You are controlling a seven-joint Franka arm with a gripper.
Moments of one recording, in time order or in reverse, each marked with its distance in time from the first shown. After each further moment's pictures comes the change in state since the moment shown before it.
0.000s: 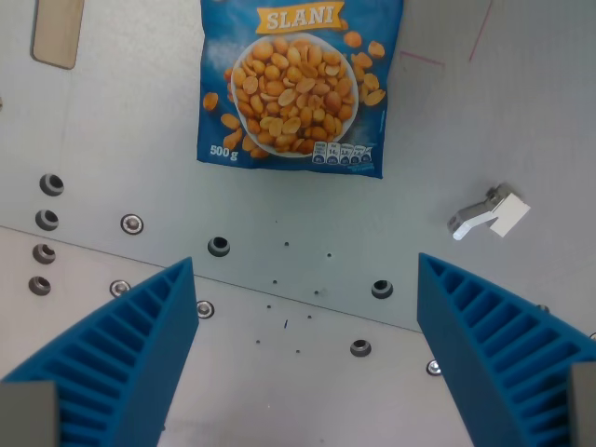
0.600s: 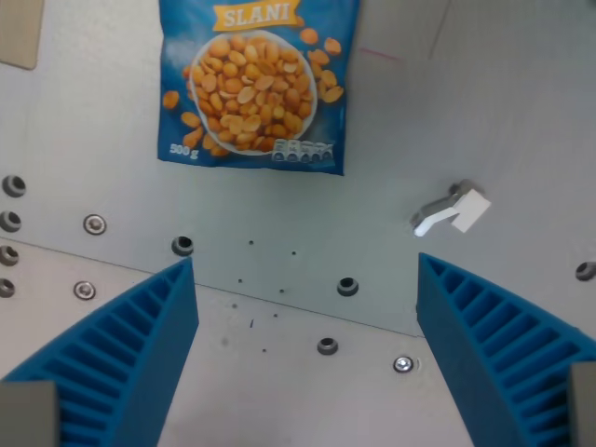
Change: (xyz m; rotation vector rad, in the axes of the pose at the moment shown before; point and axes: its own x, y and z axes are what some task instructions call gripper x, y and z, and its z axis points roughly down) arm -0.005 0.033 -0.001 -0.011 0.007 0.011
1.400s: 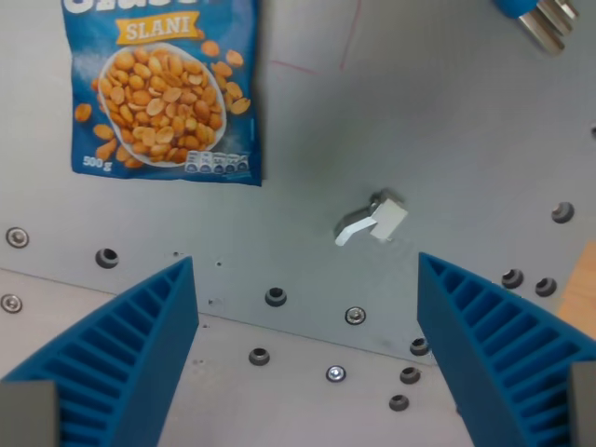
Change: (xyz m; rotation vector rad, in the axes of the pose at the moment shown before) arm 0.001 0.059 0.001 -0.009 0.011 0.008
